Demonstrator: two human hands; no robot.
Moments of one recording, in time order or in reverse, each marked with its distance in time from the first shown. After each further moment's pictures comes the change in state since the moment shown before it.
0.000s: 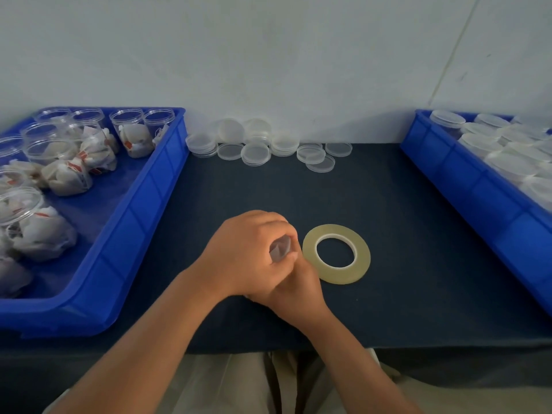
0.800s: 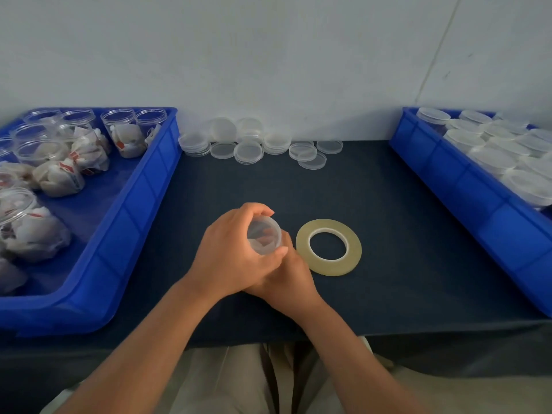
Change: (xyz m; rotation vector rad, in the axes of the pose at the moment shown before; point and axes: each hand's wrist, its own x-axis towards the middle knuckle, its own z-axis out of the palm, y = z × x) left_hand -0.020 -0.003 0.016 -0.176 0.234 -0.204; right_hand 0.002 -0.006 -0.002 -0.044 -0.052 0.084
